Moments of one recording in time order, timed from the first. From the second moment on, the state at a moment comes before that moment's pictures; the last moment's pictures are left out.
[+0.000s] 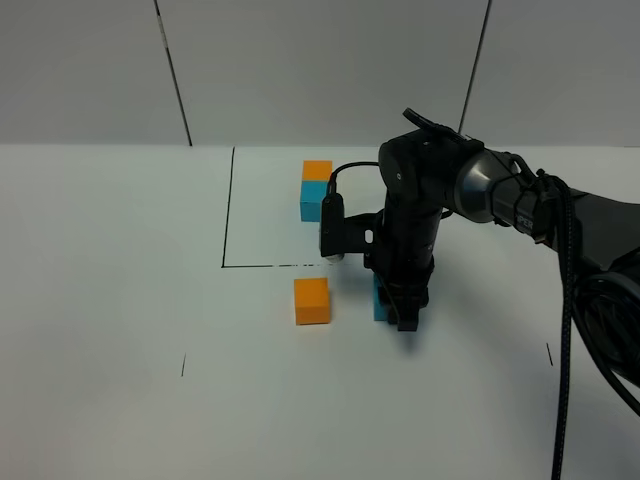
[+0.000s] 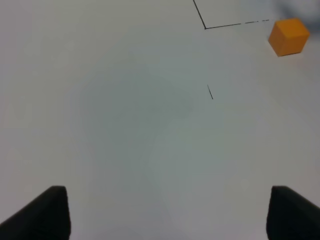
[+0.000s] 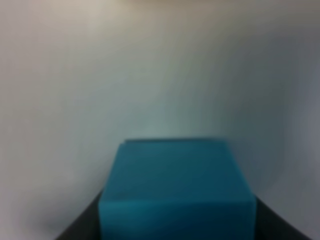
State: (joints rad) left arm 0.01 0.00 -0.51 -0.17 1.08 0.19; right arm 0.49 2.38 -1.89 -0.02 1.09 -1.08
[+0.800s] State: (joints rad) left arm 0.01 0.00 -0.51 -0.17 1.08 0.19; right arm 0.53 2.41 -1.94 -0.02 1.10 -1.03
